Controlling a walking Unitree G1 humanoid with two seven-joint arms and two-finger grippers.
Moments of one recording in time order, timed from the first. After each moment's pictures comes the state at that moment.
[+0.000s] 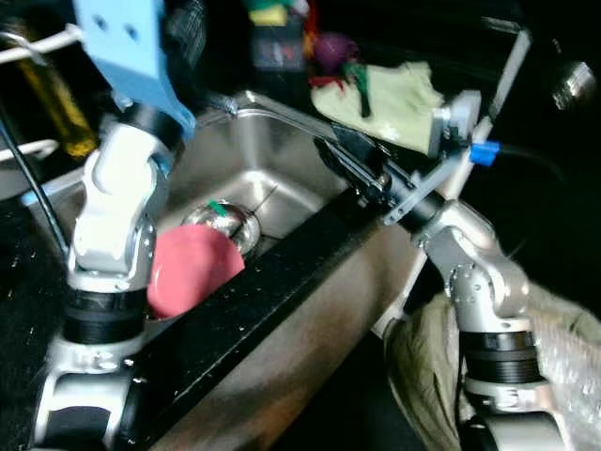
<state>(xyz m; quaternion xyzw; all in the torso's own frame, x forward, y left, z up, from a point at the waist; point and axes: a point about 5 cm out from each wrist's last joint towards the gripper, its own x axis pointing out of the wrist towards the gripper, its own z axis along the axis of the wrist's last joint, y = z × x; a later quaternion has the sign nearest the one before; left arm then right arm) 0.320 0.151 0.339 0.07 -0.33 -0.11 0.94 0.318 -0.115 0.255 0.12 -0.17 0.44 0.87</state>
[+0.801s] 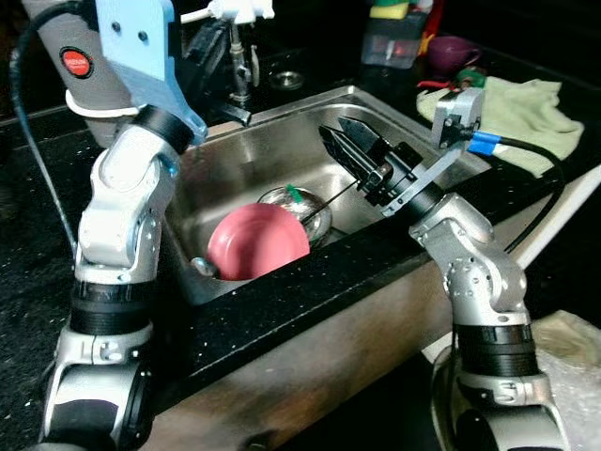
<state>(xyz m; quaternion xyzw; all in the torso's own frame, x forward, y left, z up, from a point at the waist) 0.333 0.131 0.334 0.00 -0.29 -0.24 0.93 0.324 -0.122 0.255 0.13 -0.16 0.40 0.89</state>
